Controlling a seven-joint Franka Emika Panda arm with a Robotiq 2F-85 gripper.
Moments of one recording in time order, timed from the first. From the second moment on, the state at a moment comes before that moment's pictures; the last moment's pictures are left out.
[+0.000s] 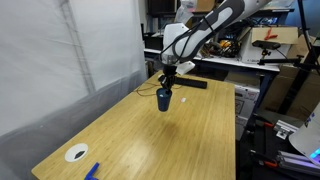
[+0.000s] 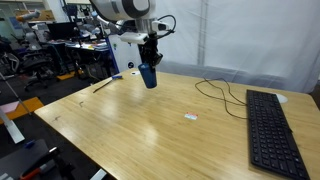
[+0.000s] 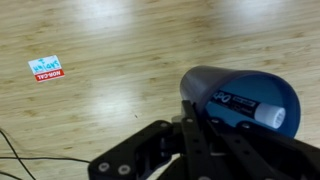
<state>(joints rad) 0.10 0.44 0.05 -1.88 0.01 2.40 0.13</state>
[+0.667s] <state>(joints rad) 0.05 0.63 0.05 -1.75 0.10 2.38 0.10</state>
